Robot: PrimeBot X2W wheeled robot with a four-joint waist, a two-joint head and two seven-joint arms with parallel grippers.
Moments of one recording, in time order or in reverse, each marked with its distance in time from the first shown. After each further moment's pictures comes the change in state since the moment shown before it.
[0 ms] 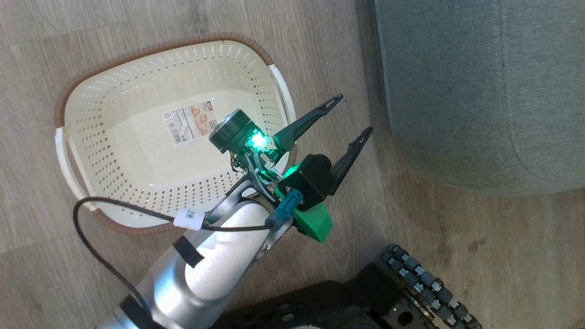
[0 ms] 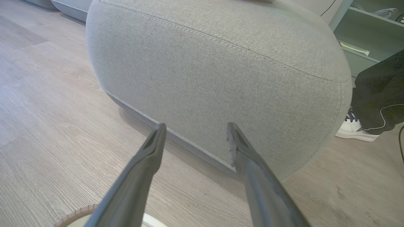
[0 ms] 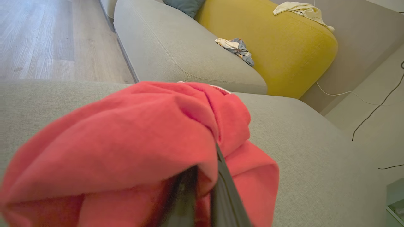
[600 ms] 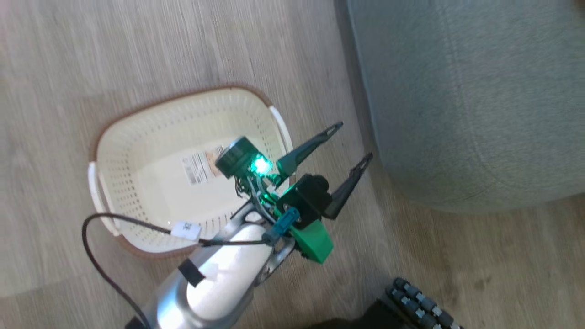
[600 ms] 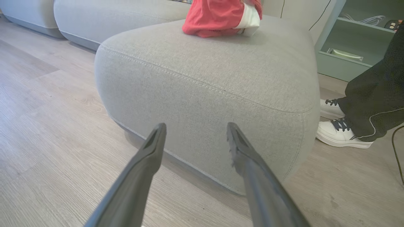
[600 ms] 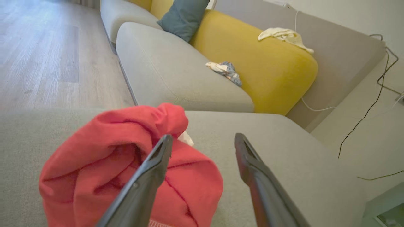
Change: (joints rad) left arm 0.071 -0.003 -0.015 -0.006 -0.063 -0.001 0.000; right arm 0.082 -0.023 0.086 0.003 0.007 0.000 0.000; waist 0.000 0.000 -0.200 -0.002
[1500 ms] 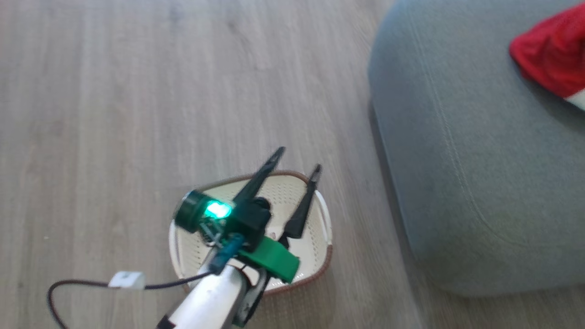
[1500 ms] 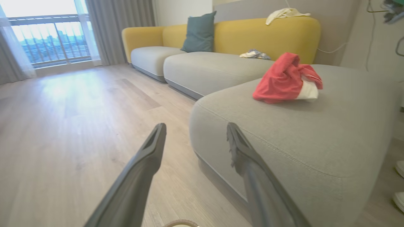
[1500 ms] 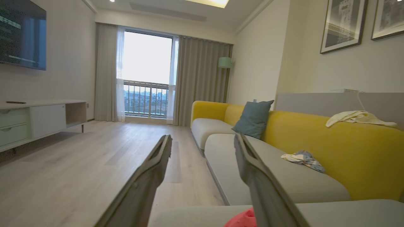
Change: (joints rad) left arm 0.273 -0.009 0.190 -0.143 -0.078 0.102 0.000; right arm 0.552 0.068 0.131 -0.712 0.316 0.000 0.000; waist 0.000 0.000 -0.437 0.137
